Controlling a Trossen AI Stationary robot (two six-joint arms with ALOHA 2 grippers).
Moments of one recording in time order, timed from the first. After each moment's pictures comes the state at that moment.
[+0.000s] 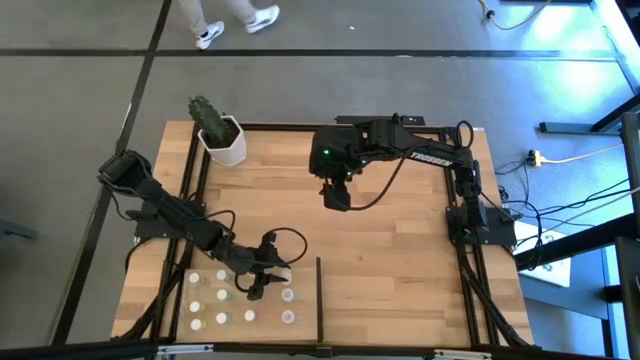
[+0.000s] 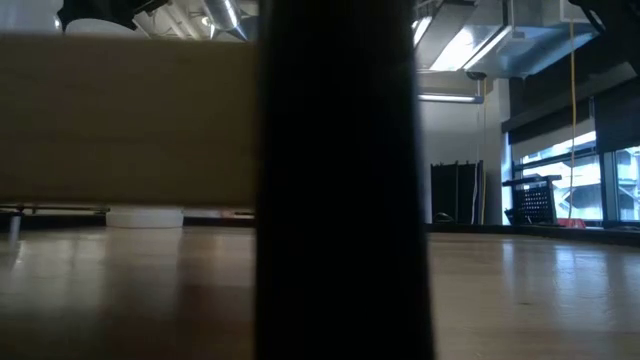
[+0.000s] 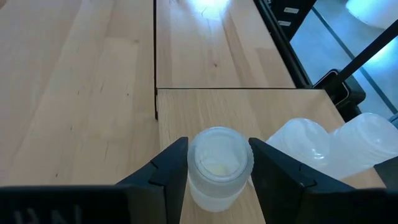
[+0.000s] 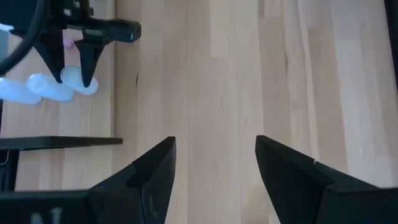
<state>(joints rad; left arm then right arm) -0.57 1.42 0.59 0.26 -0.29 -0.44 -0.08 2.03 2.34 -1.35 -0.11 -0.03</state>
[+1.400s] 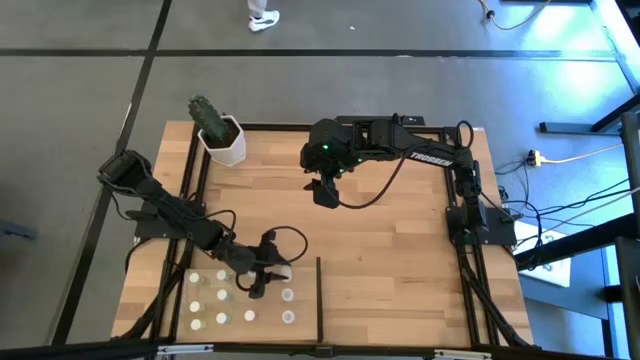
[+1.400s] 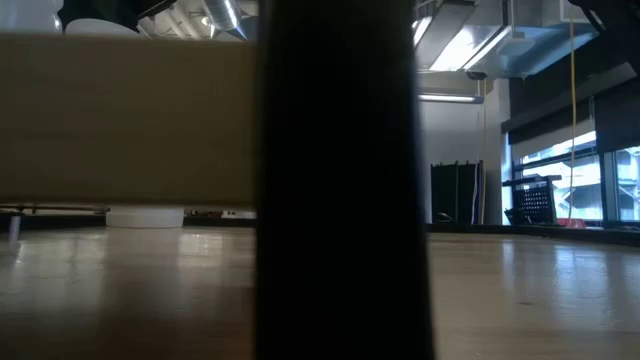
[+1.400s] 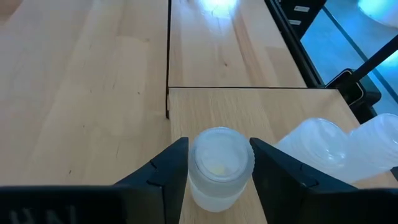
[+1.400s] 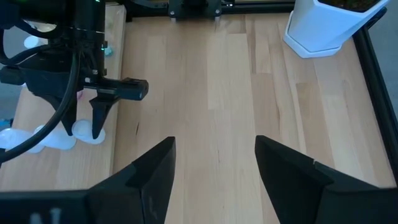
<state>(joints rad) -0.56 1.42 0.59 0.25 -0.31 -0.44 -0.08 2.03 2.34 -1.16 -0.11 -0.03</state>
